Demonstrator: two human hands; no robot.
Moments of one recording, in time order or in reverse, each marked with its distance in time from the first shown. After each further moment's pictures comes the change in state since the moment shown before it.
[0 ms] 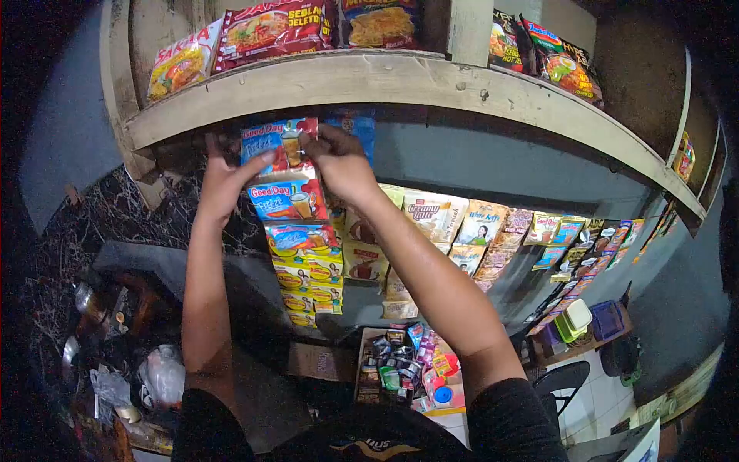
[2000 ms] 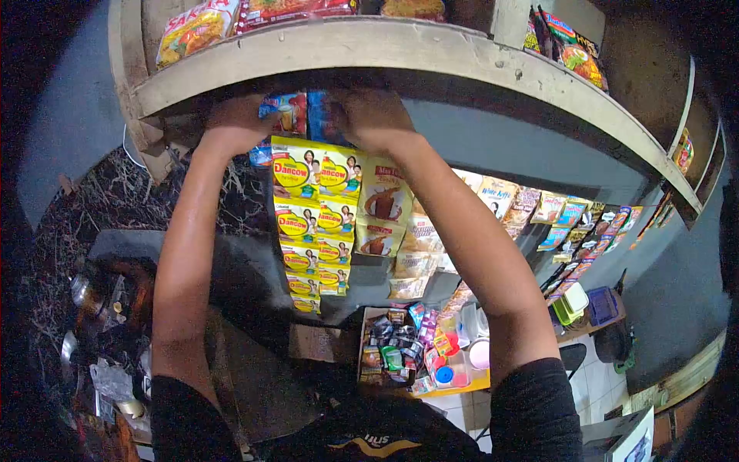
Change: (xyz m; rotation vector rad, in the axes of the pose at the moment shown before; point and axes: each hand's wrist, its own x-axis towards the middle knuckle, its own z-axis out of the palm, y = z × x) left_hand 0.063 0.005 -0.024 1.485 -0.388 -0.041; right_hand 0.028 -0.022 -0.025 -1.397 -0.222 -0.318
